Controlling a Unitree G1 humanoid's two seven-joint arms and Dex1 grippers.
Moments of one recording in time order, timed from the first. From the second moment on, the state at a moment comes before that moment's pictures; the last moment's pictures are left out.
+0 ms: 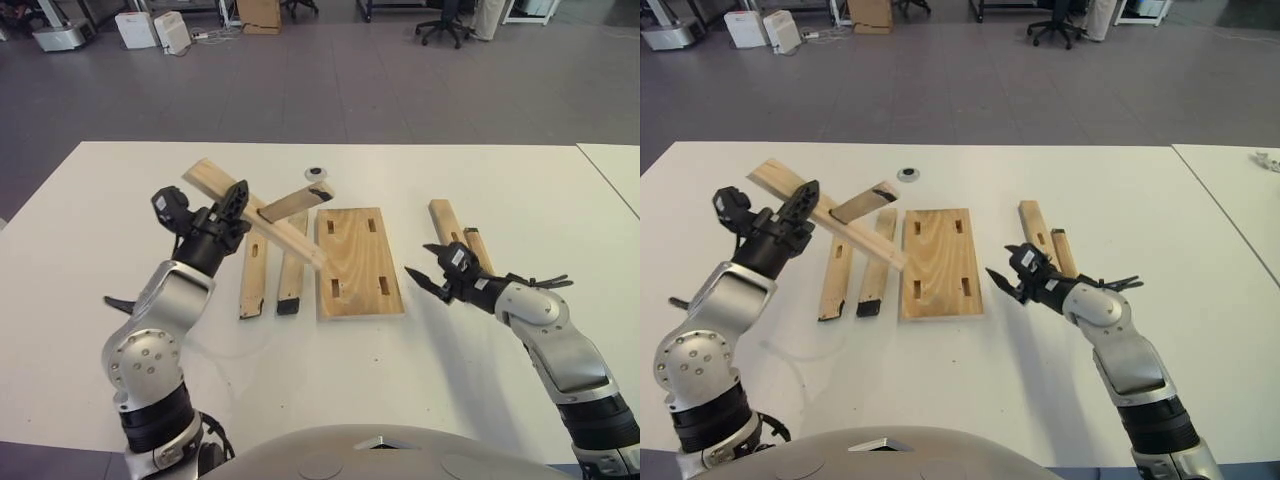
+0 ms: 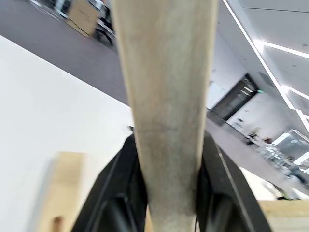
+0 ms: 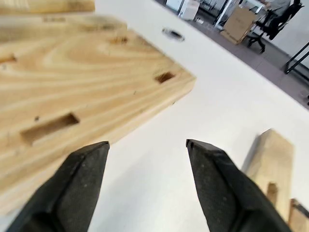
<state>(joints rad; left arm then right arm) -0.01 0.11 0.37 -0.66 -1.06 0.79 0.20 0.07 -0.62 0.15 -0.26 0.06 0.34 0.63</state>
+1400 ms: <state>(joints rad) 0.03 0.21 -0.20 -0.72 -0.31 0.59 0.12 0.01 -0.58 0.28 -0.21 0.00 0.30 0.71</state>
